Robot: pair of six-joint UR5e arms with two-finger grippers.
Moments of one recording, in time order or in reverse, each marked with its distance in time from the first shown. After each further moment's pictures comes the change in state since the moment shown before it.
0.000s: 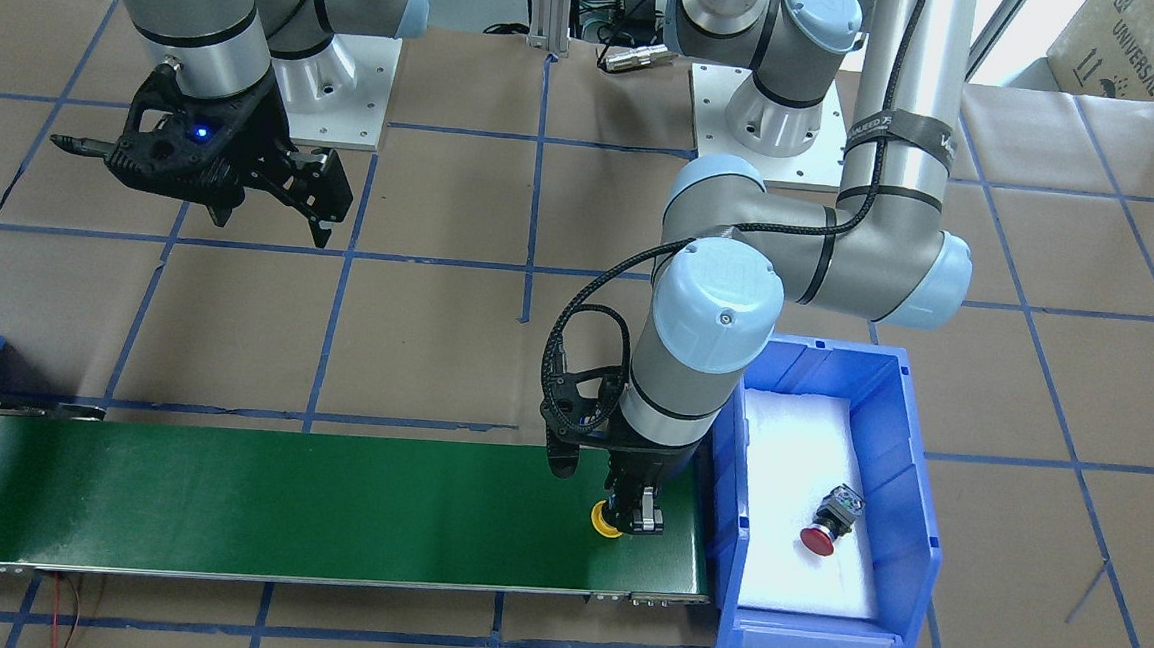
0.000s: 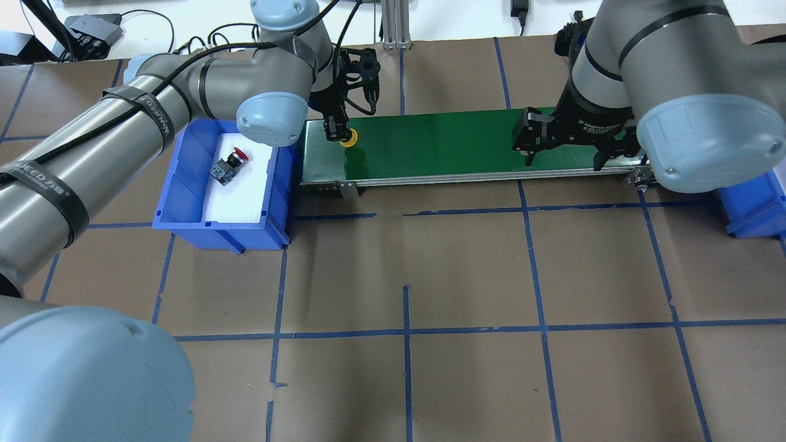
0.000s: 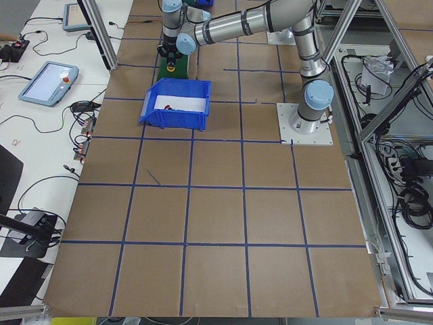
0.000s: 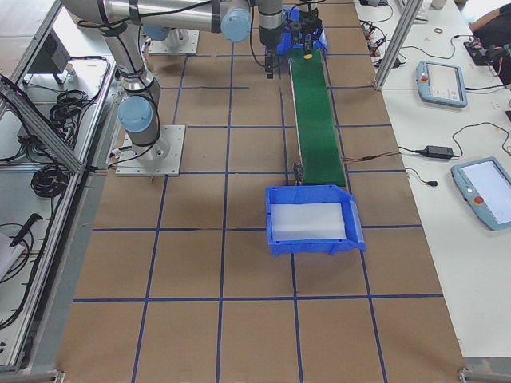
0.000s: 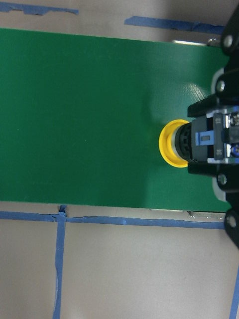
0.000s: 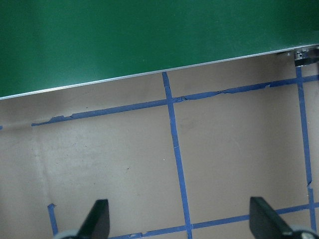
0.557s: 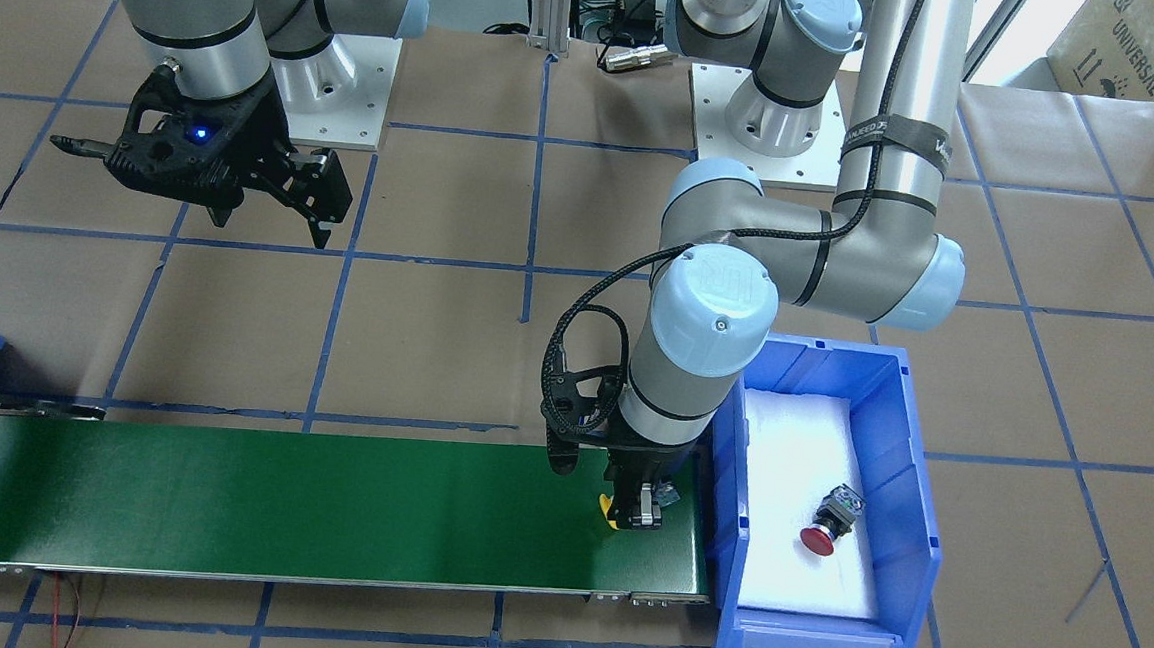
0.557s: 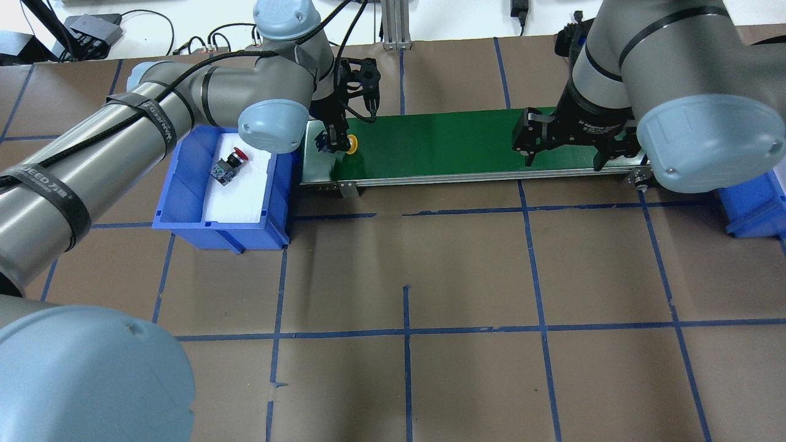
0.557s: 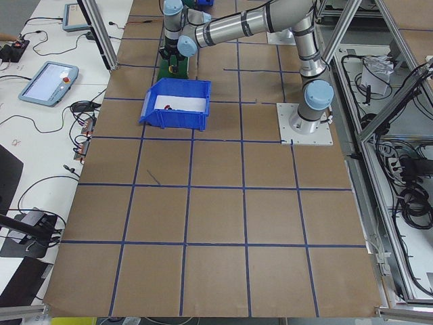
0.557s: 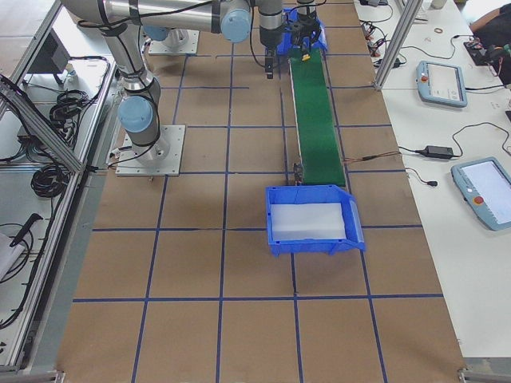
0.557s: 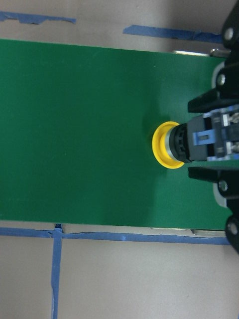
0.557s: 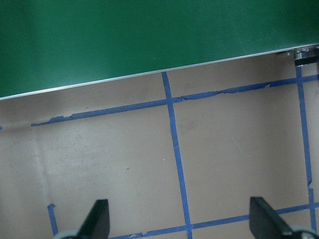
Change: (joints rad) left arm 0.000 0.001 -0.017 -0.001 -0.003 0.000; right arm -0.001 0.000 0.001 -0.001 0.000 0.000
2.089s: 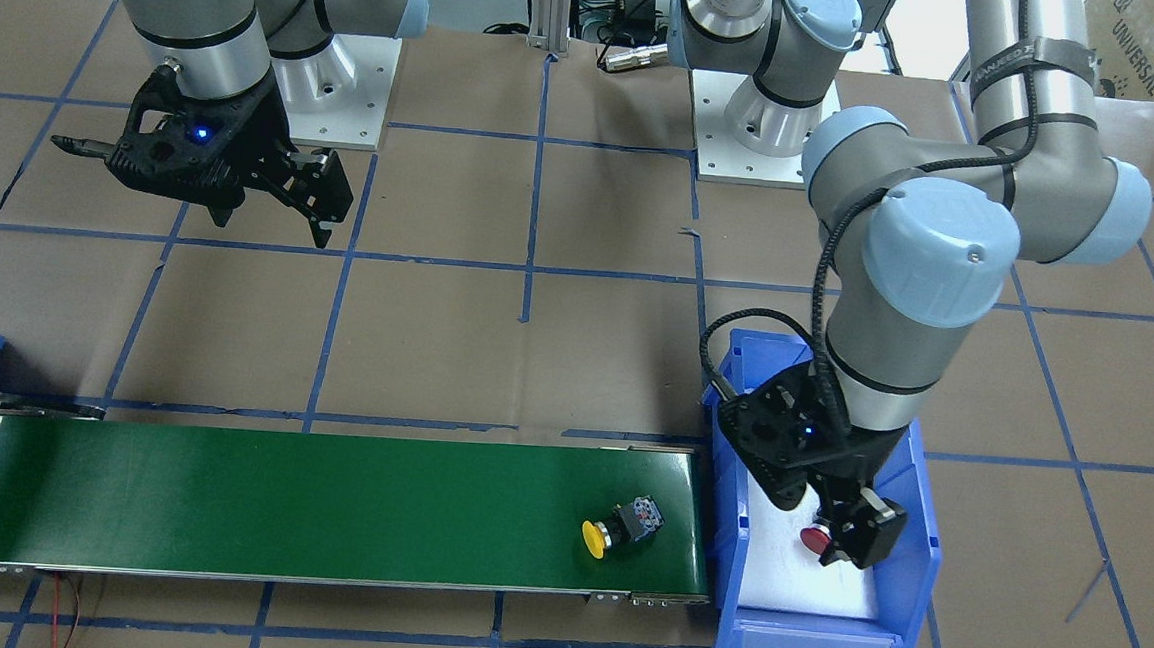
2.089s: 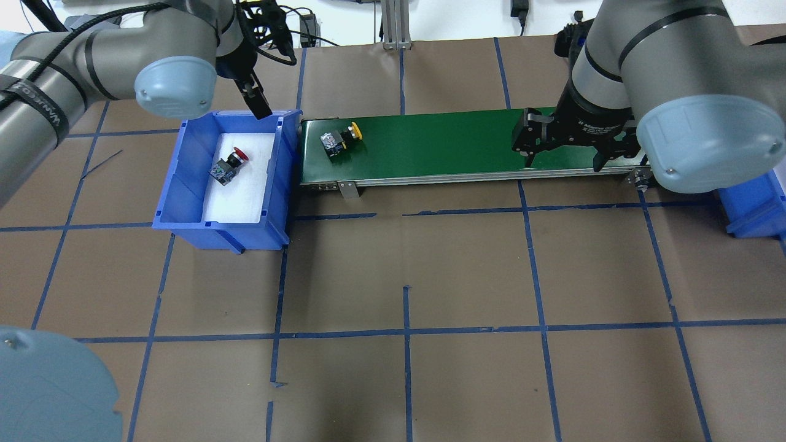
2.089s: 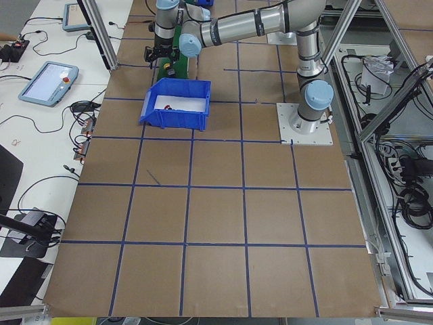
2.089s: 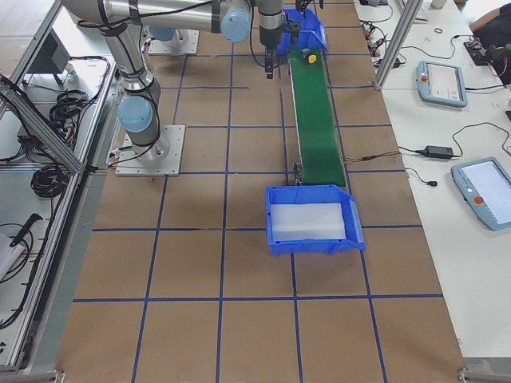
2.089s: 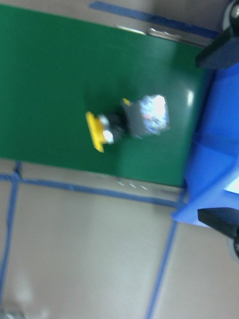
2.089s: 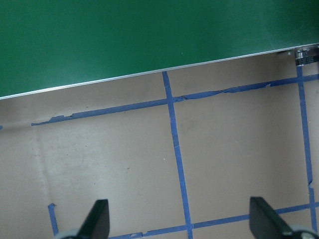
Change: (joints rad) left arm 0.191 0.118 0.013 -0.025 0.106 -0.215; right arm 0.000 0.001 0.000 0.001 0.001 0.000
